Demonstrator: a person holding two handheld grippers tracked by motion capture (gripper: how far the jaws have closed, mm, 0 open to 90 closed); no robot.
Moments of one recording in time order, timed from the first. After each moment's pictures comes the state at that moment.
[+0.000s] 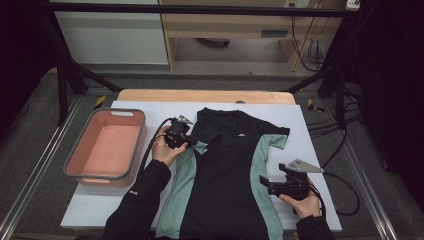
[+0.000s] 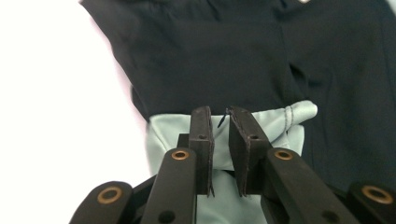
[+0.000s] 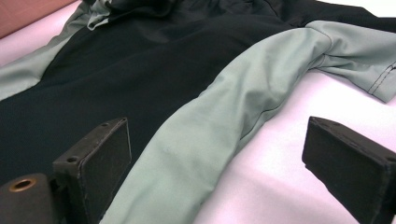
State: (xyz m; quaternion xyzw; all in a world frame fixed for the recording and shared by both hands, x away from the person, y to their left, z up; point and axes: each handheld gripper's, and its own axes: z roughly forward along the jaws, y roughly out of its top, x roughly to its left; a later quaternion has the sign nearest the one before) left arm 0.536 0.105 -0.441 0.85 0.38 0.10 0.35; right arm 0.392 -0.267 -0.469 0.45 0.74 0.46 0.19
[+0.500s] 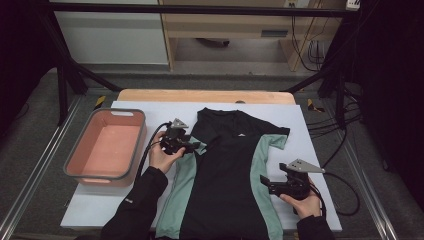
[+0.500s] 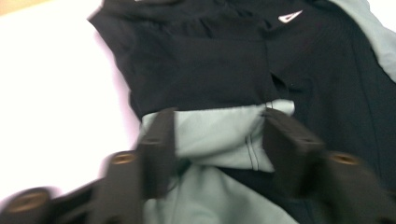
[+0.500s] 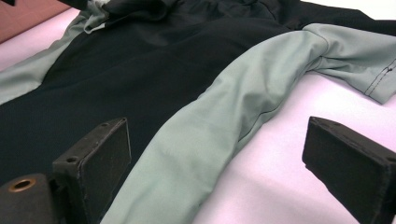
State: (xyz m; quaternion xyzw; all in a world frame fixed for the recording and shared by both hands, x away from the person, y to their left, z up) left arm 0.514 0.120 -0.436 0.82 0.37 0.14 0.41; right arm 0.392 -0.269 -0.468 0.45 0.74 0.46 0.19
